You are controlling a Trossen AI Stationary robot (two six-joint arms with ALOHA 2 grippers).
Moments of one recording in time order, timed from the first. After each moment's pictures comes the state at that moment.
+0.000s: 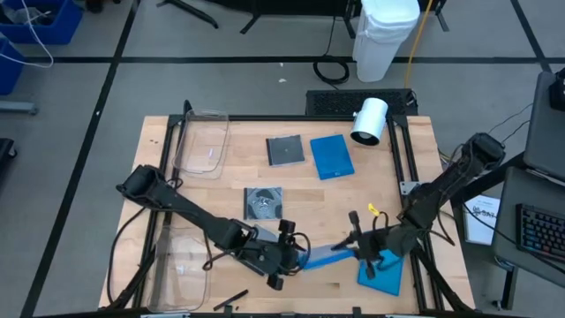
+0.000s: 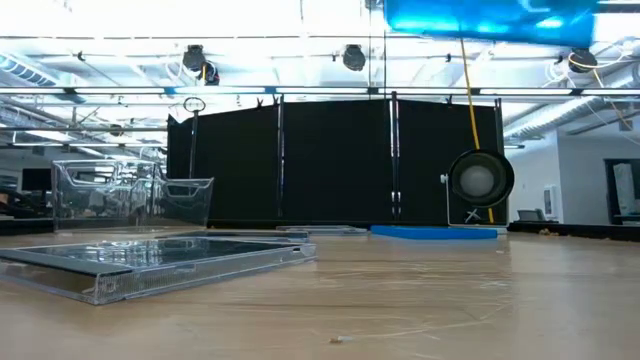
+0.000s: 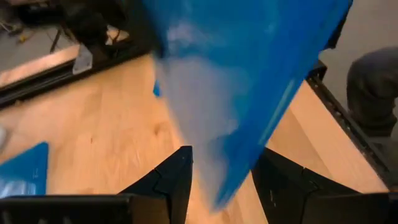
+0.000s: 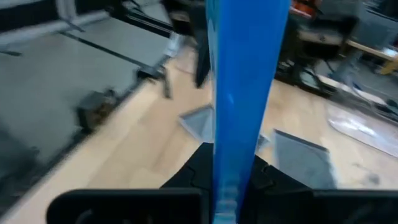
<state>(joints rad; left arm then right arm) -0.48 1.89 1.47 -0.19 -0.34 0.06 0.73 1.20 0.62 0.21 0.52 -0.05</state>
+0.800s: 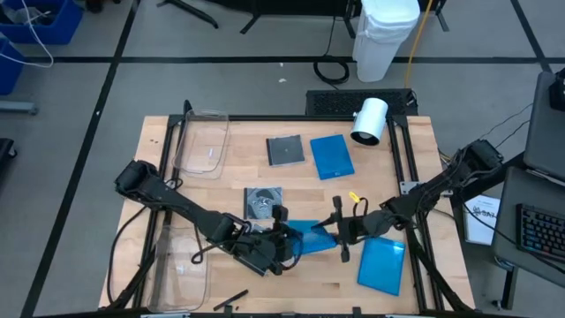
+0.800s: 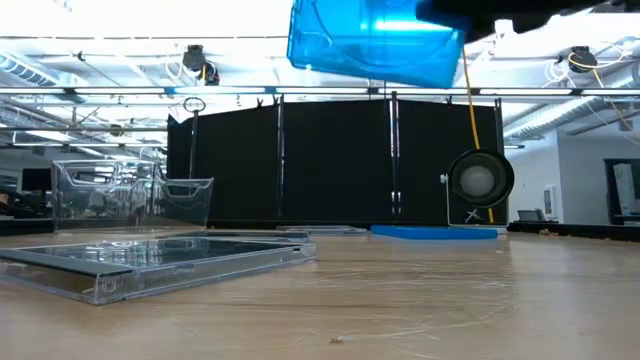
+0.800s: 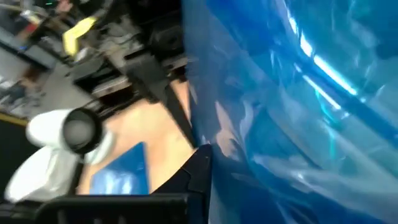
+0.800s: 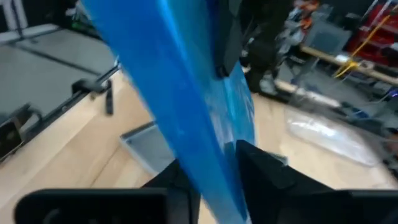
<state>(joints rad) -0.48 1.80 1.47 -0.29 -0.62 0.23 0.54 1.31 0.61 0.47 0.44 -0.16</state>
